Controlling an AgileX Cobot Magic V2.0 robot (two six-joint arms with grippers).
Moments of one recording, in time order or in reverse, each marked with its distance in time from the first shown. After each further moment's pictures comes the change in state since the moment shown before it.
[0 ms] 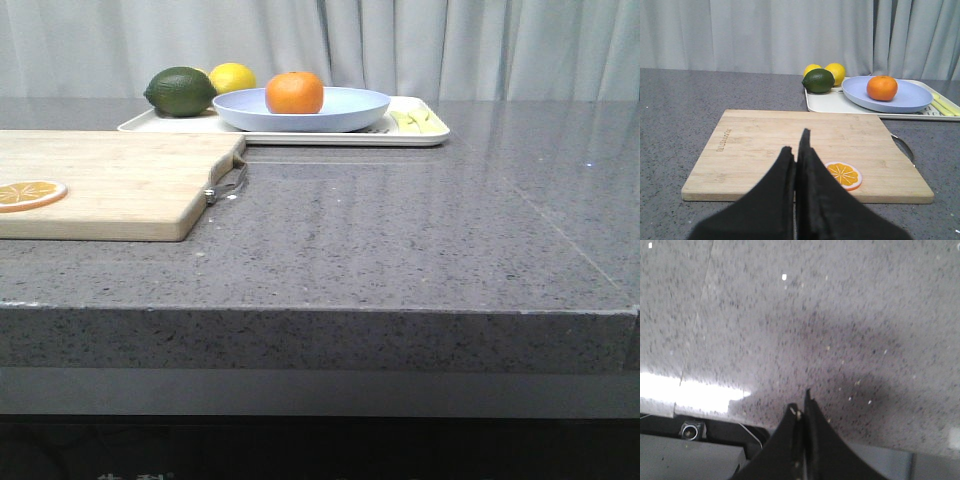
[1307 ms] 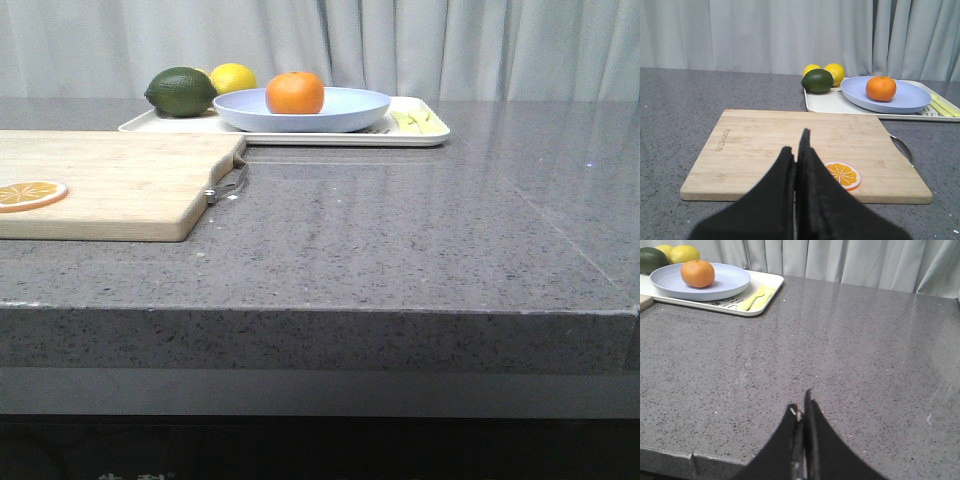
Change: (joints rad) left arm 0.000 0.000 0.000 -0.004 0.000 0.000; right arm 0.000 -0.992 0.643 0.006 -0.521 -0.001
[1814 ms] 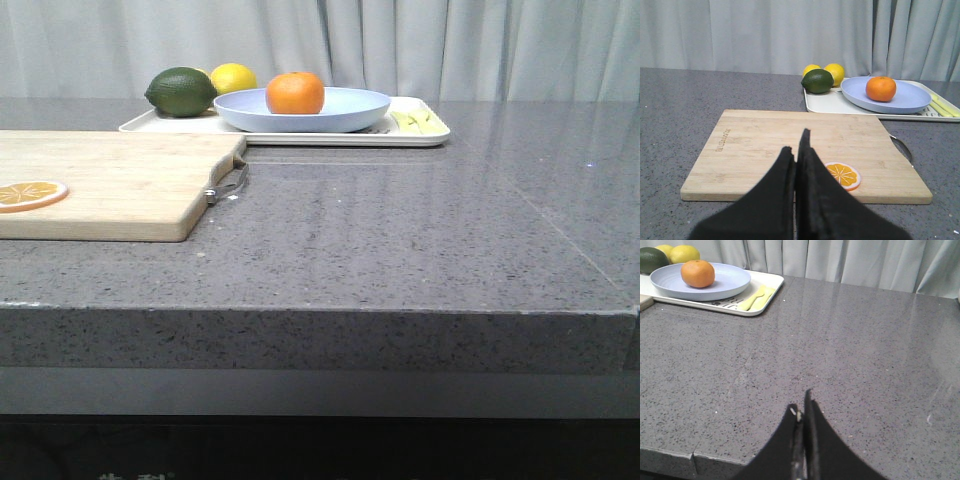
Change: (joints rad) left arm 0.000 -0.002 0.002 -0.002 -0.007 0.000; right arm 0.000 0.000 0.000 0.000 0.000 0.000
